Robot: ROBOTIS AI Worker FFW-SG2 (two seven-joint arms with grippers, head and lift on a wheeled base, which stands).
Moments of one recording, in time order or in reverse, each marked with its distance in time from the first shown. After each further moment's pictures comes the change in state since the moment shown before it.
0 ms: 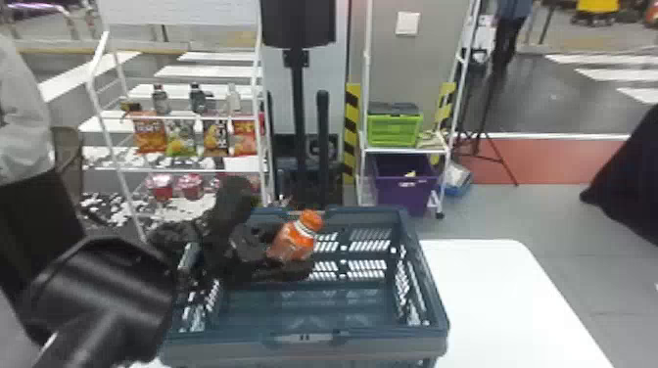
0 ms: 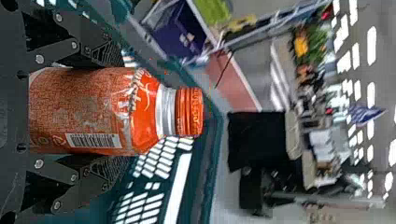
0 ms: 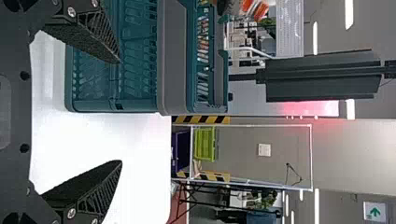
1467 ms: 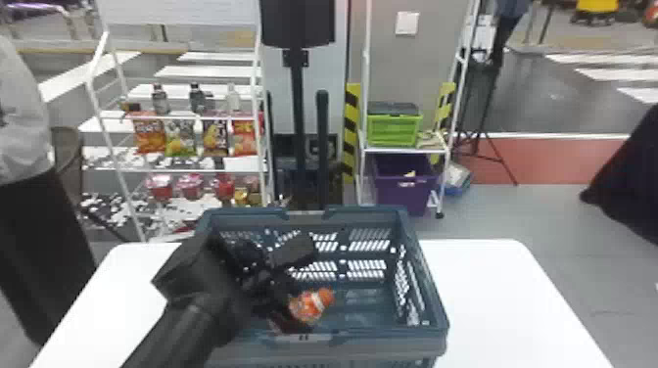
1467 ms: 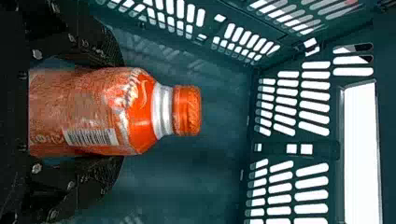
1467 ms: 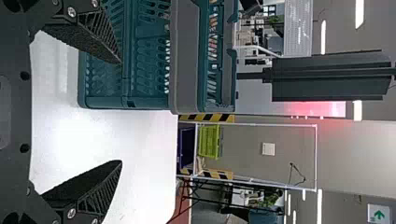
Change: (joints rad) left arm -0.266 -0.259 -0.017 0.778 -0.624 -0.316 -0.242; right arm 0.015 0.011 0.001 0.020 0.036 -0.009 -0.013
